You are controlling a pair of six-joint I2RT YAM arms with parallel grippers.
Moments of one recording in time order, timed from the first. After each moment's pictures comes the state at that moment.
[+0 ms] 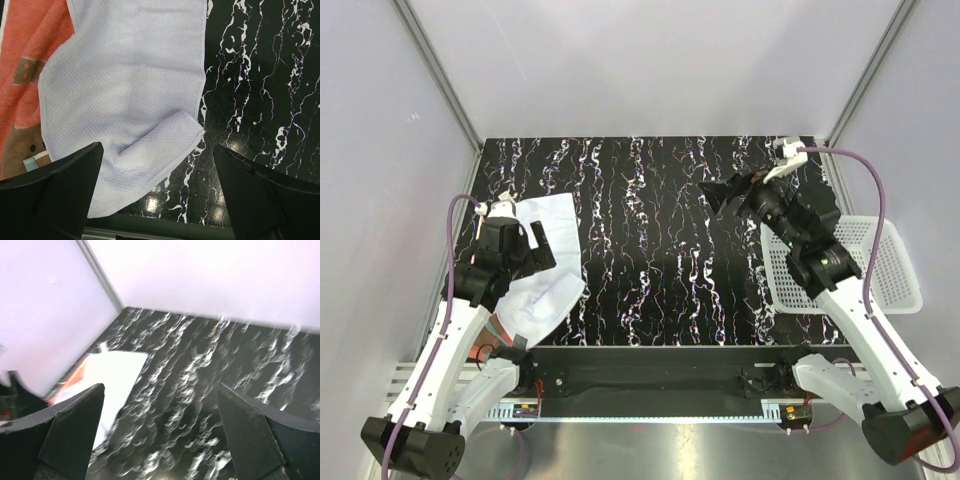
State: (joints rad) left arm -0.22 0.82 0.87 -0.83 -0.20 -0.44; right arm 0.39 0.99 1.04 -0.04 -0.17 0.29
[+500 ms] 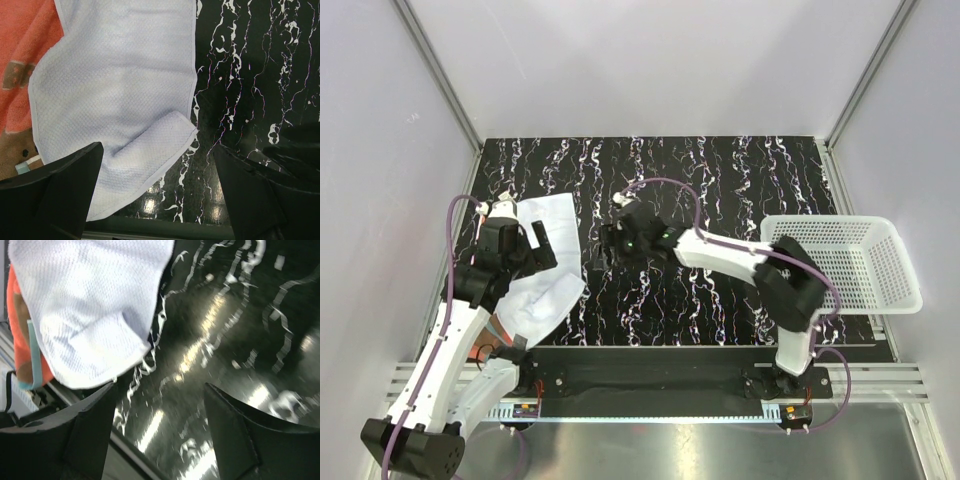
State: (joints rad) left arm -0.22 0.82 0.87 -0.81 -0.17 -0.43; right arm 0.89 1.81 1.29 -0.21 -0.13 0.65
